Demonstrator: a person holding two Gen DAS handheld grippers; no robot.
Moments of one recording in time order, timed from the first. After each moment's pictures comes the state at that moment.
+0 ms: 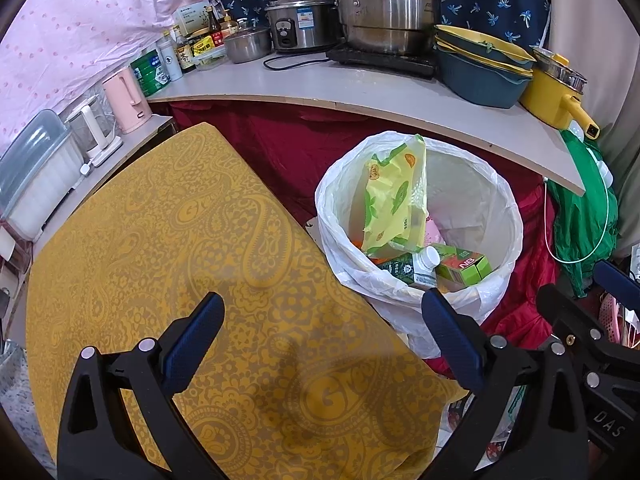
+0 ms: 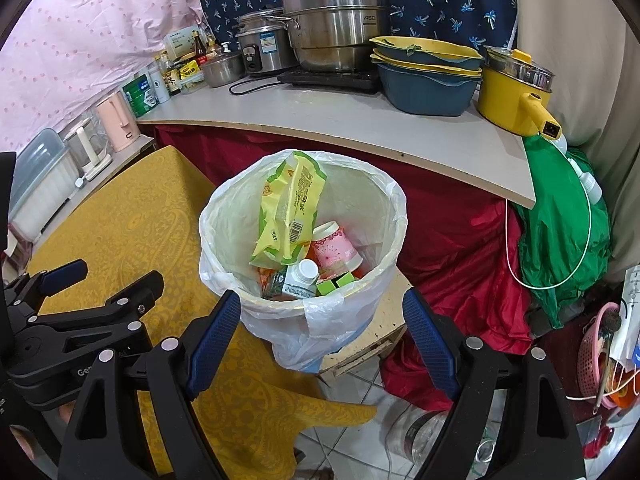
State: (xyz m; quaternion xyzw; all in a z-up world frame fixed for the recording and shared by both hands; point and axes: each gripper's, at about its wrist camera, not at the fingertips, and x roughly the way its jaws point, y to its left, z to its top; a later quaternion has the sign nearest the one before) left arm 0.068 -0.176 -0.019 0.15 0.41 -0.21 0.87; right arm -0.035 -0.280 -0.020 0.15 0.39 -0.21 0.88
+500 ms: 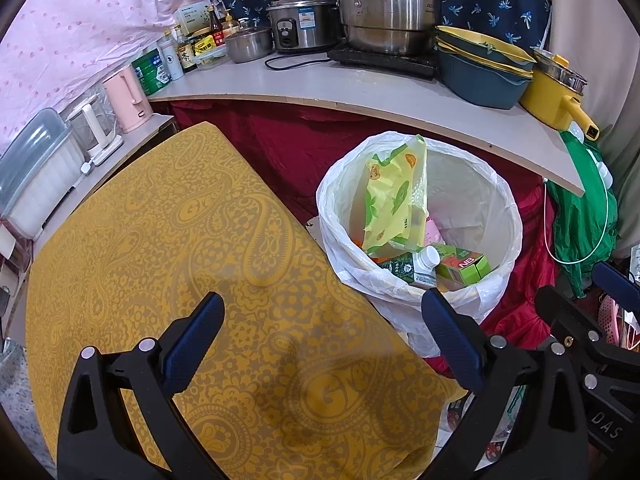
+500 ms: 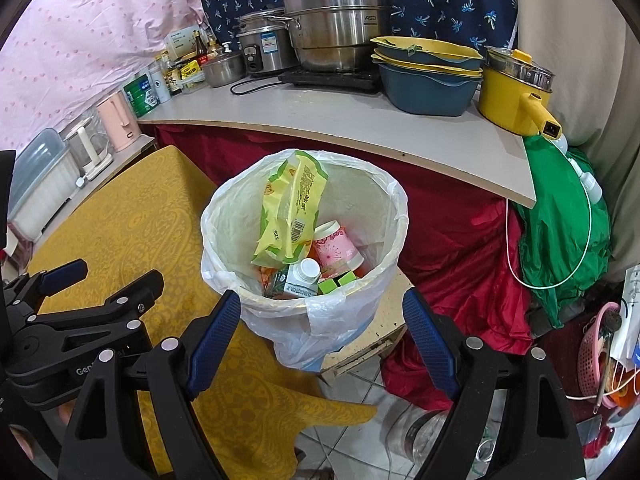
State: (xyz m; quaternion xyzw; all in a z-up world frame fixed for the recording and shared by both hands) left arm 0.066 -0.175 -0.020 0.15 0.41 -0.21 0.88; right arm -0.037 -0.279 -0.020 0.15 0.39 -0.21 0.88
